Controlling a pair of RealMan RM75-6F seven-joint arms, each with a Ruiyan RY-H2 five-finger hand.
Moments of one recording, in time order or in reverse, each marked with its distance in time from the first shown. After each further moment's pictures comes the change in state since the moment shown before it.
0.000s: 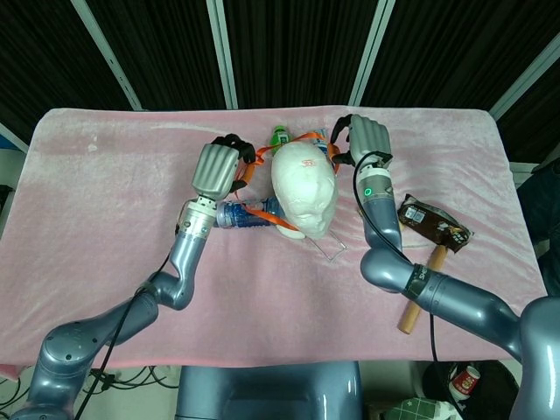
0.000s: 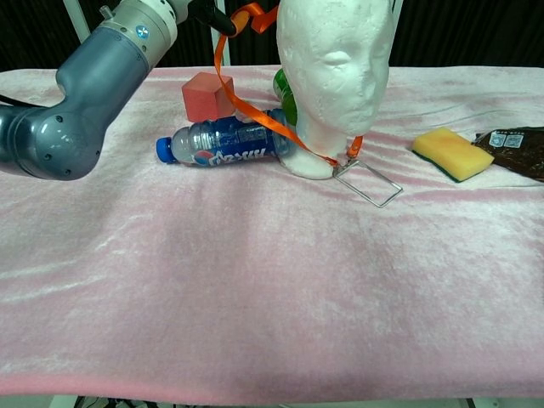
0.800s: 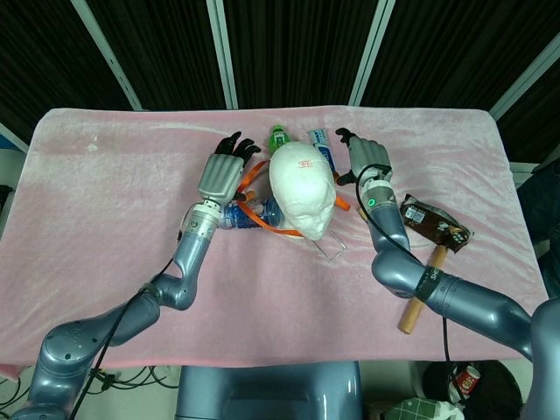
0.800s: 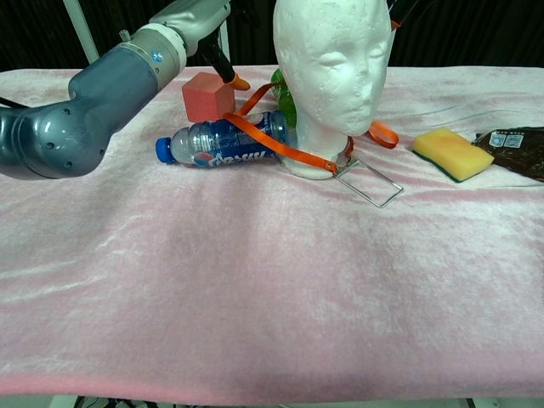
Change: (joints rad) left arm 0.006 0.017 -0.017 -0.070 -0.123 -0.169 0.150; right arm -0.017 0.069 -0.074 -0.055 0.124 -0.123 -0.074
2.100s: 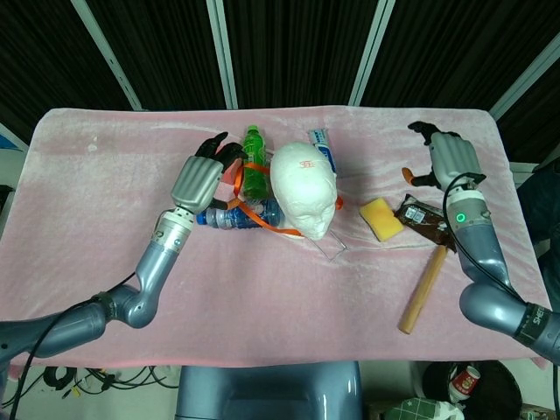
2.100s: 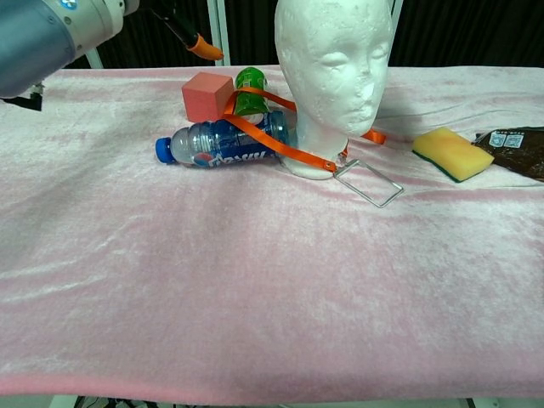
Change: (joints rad) left arm 0.182 0.368 0.070 -0.583 0.035 0.086 0.058; right arm -0.297 0.380 -0.063 -0.324 -0.357 0.051 0.216
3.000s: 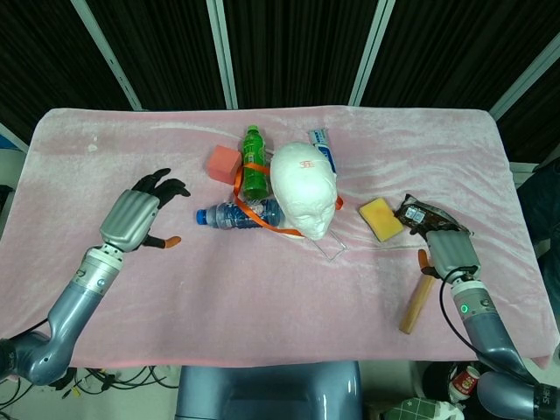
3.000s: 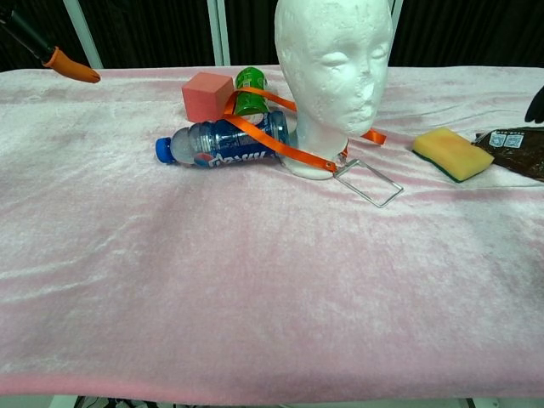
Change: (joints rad) left arm 0.250 0.411 0.153 -0.462 0.071 0.061 -0.041; right arm -0.230 -0.080 -0.313 -0.156 -0.333 0.172 -0.061
